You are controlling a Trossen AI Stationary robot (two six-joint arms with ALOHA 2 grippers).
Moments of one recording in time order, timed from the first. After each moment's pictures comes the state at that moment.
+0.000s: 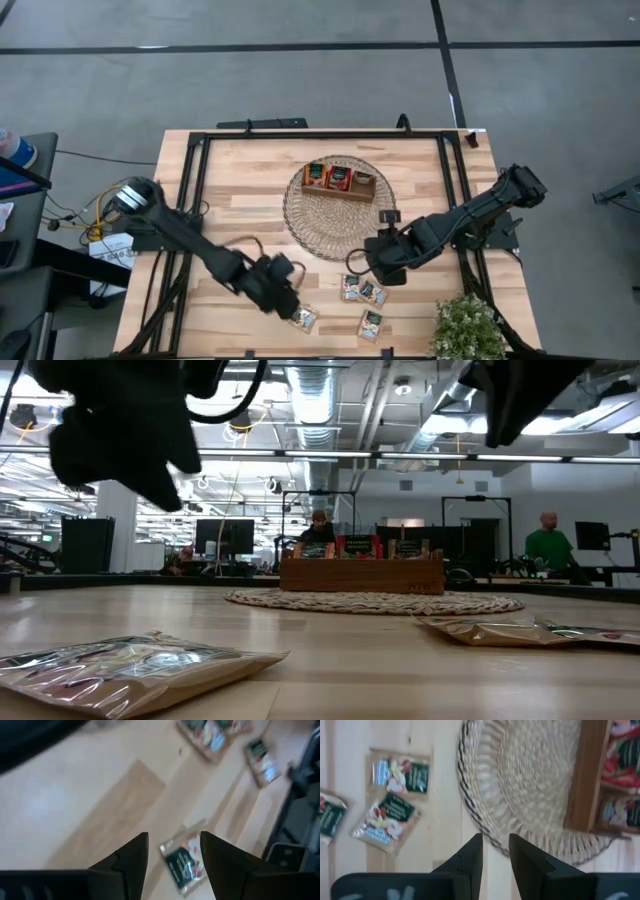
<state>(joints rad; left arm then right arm) -0.59 1.67 1.05 -0.33 -0.33 -1.23 0.47 1.59 1.36 -1.15 0.32 0.32</state>
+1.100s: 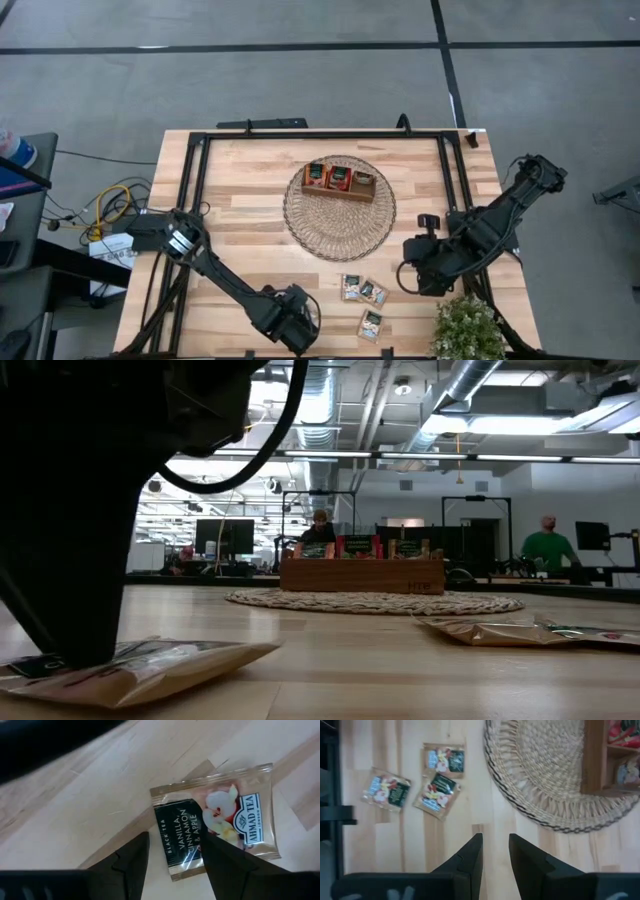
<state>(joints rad) -0.66 2.20 1.64 -0.86 -0.18 -1.55 0.70 1.37 1.36 -1.32 0.32 0.66</state>
